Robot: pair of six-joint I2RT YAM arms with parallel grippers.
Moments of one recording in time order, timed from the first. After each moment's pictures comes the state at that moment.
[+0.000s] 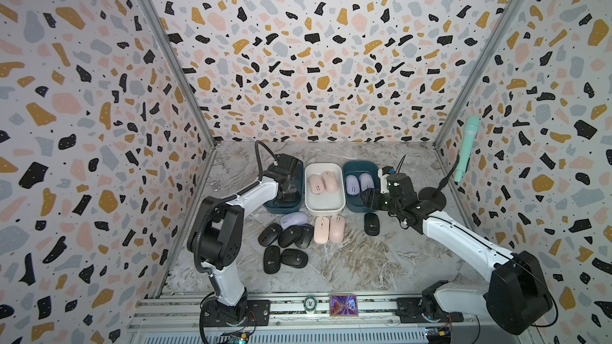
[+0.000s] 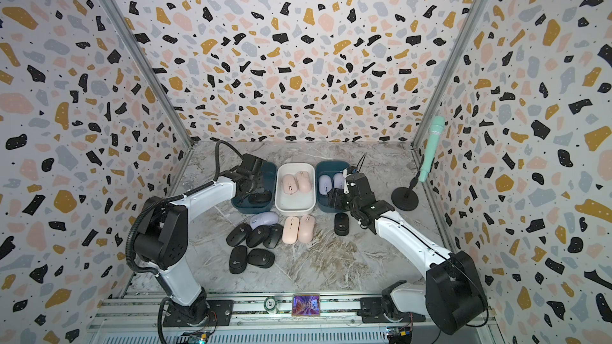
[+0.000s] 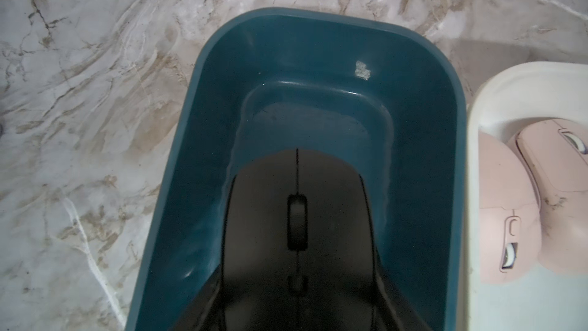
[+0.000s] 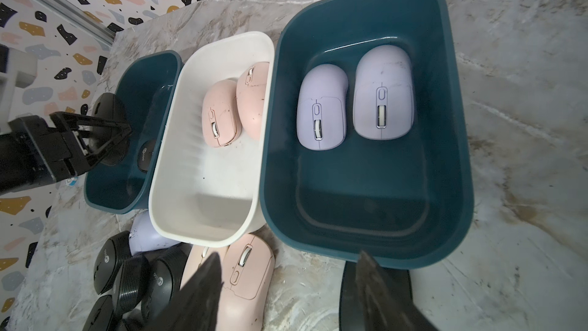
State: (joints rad) left arm -0.38 1.79 1.25 -0.46 -0.32 -0.45; right arm 0.47 1.27 0.84 -0.24 -0.08 0.50
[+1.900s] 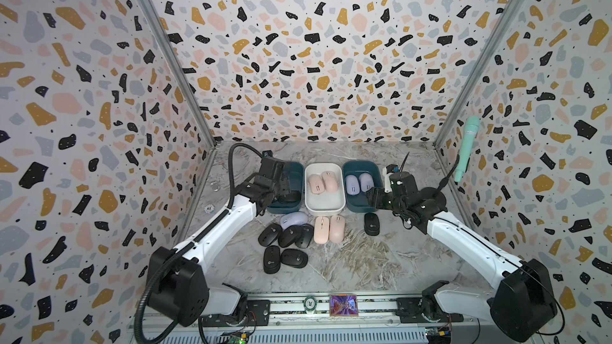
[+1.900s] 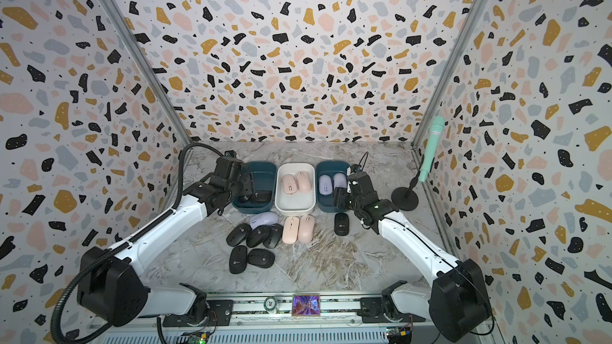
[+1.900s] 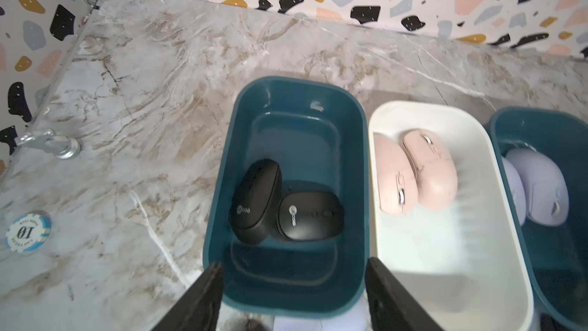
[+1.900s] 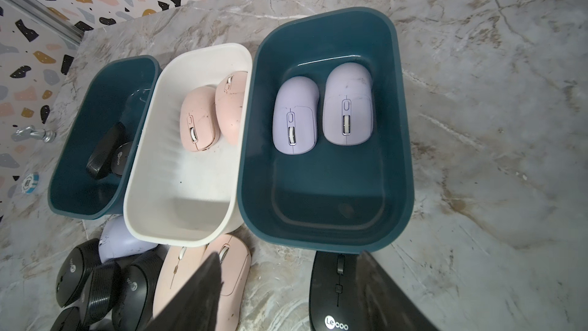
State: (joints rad) left arm -0.44 1.33 1.08 -0.54 -0.28 -0.40; right arm 0.47 1.23 0.88 -0.35 0.02 0.44
